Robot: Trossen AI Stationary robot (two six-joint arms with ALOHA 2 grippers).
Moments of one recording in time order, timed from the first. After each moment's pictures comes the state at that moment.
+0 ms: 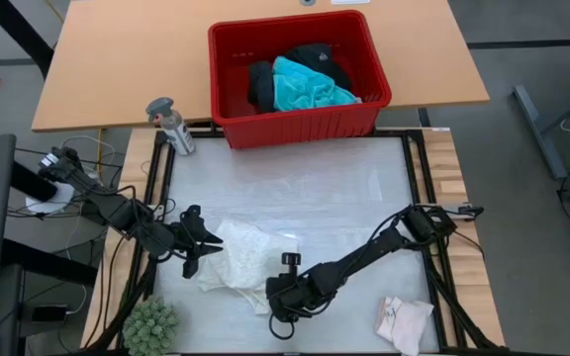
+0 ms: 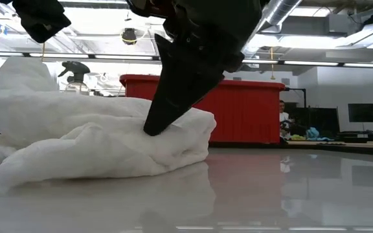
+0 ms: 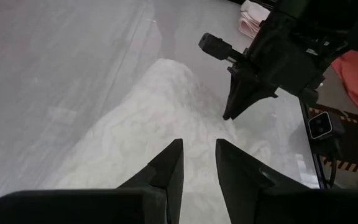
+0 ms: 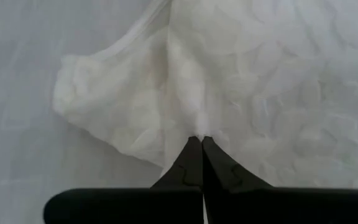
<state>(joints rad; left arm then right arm) -0.58 0.86 0.70 -0.44 -0.46 -0.63 0.48 2.21 1.75 -0.61 0.39 0.39</state>
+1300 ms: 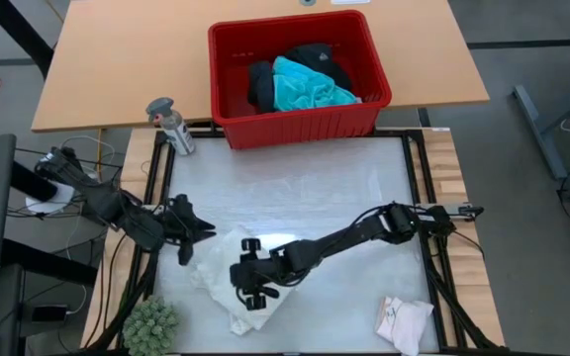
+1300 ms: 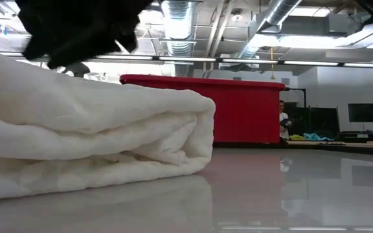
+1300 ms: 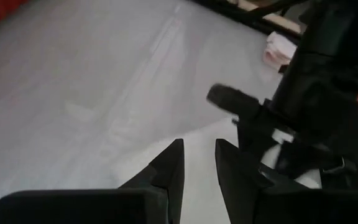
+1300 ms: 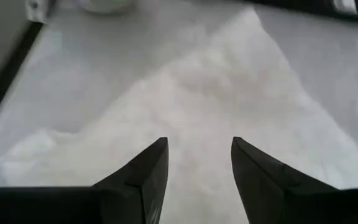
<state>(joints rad) -0.58 0.78 0.79 -0.64 -0.56 -0.77 0.34 2.36 2.09 -0.50 0.21 0.09</state>
